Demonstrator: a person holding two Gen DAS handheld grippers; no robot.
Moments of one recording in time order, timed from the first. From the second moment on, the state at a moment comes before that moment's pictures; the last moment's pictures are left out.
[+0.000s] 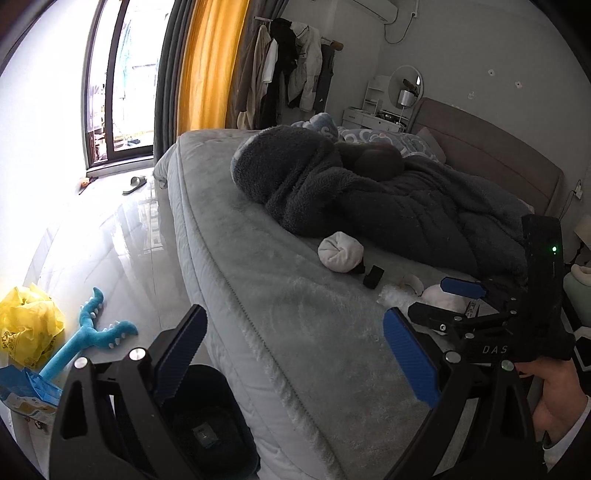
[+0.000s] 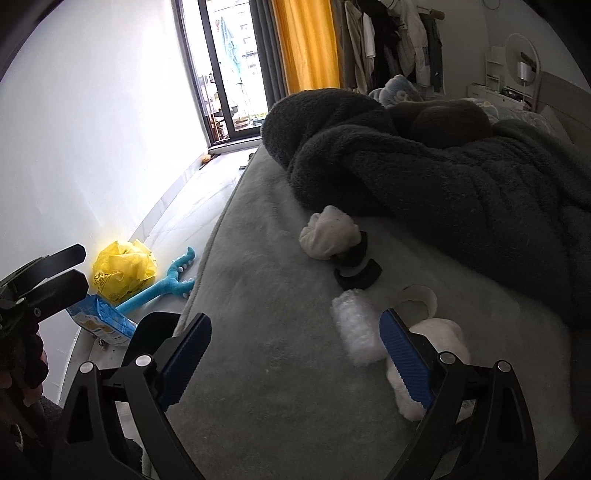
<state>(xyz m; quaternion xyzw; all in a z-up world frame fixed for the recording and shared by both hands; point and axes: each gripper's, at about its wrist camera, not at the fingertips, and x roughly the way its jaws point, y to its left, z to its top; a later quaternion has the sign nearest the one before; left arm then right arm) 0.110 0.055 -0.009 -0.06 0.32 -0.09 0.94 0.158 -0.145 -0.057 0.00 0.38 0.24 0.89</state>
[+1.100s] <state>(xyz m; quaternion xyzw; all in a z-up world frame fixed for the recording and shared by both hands) 0.130 -0.054 -0.035 -0.05 0.35 -0.16 0.92 0.160 -0.259 -0.114 0.04 0.41 0.21 0.89</state>
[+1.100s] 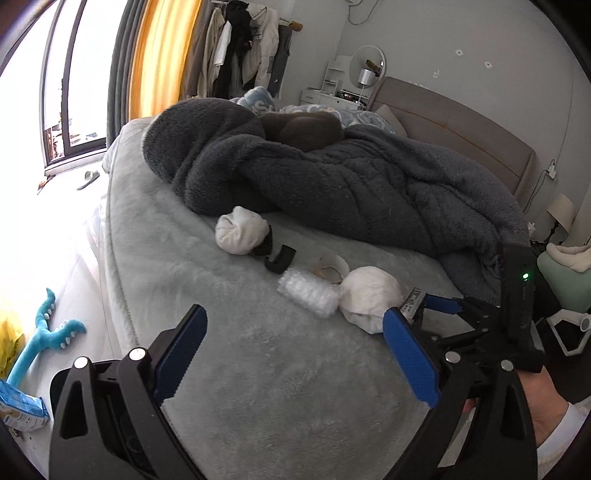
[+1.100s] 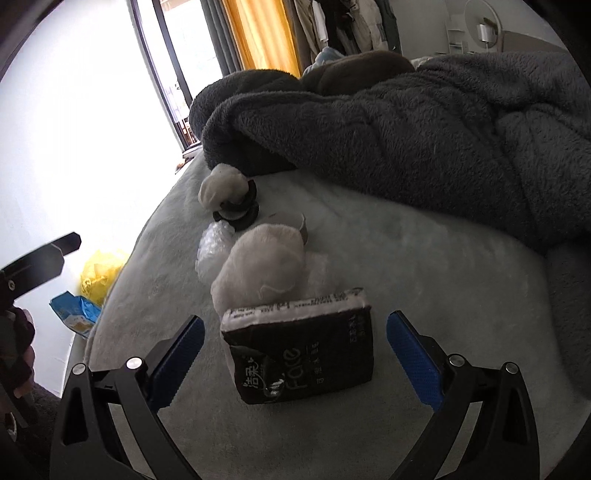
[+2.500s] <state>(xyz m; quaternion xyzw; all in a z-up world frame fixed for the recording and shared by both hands) 0.156 -0.147 -0.081 -0.06 0.41 -0.20 0.89 0.125 -0.320 -0.109 0.07 0.38 0.22 0.90</state>
